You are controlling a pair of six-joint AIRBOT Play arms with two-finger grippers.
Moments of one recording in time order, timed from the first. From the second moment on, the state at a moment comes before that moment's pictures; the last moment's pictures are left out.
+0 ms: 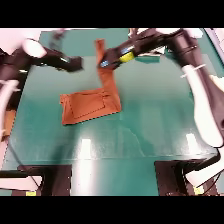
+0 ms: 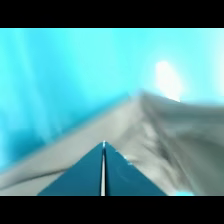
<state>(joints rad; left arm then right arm) -0.16 -1.46 1.60 1.14 -1.00 -1.52 0.48 -1.72 2.01 -0.67 1.29 1.32</state>
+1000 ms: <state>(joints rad) -0.13 -1.17 1.58 1.25 -1.01 -1.51 0.24 -1.67 1.39 -0.79 1.09 1.30</state>
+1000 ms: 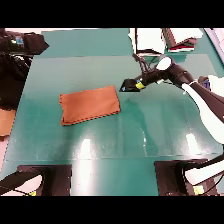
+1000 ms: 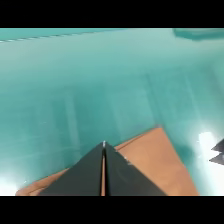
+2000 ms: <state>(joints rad) -0.32 -1.23 1.58 1.23 -0.96 -1.51 0.34 -1.86 1.71 -0.84 1.00 1.32</state>
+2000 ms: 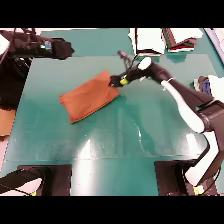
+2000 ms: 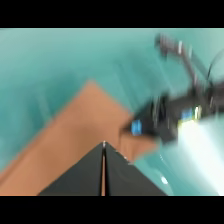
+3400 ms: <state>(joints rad) -0.44 -1.23 1.58 1.21 -0.96 -1.57 -0.83 -1.52 2.01 -1.02 1.17 1.38</state>
